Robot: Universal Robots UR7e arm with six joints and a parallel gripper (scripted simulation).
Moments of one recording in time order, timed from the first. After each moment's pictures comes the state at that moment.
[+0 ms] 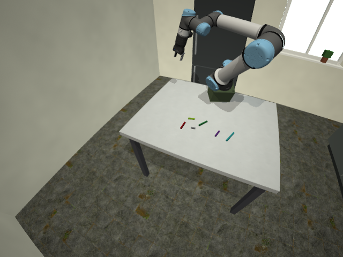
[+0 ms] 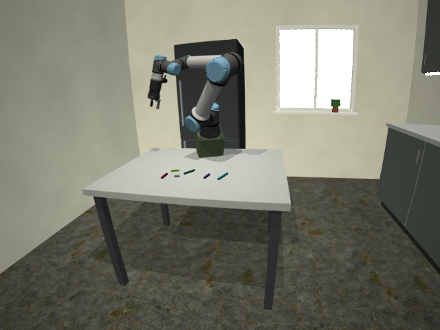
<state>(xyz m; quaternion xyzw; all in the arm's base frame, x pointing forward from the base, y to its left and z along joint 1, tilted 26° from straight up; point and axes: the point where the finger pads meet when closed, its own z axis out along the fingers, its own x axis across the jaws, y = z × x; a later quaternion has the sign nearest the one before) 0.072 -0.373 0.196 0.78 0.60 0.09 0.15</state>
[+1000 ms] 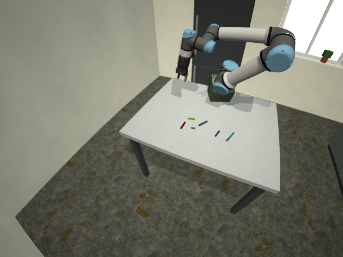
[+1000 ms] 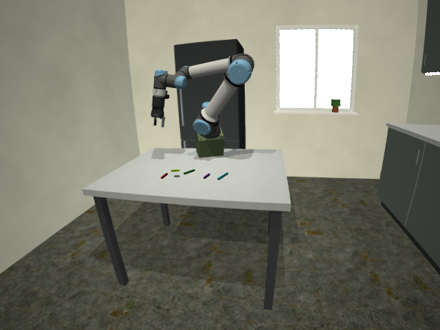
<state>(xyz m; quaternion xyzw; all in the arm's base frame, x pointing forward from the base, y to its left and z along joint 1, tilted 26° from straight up) 0.212 -0.279 0.153 0.74 0.65 0.14 0.13</state>
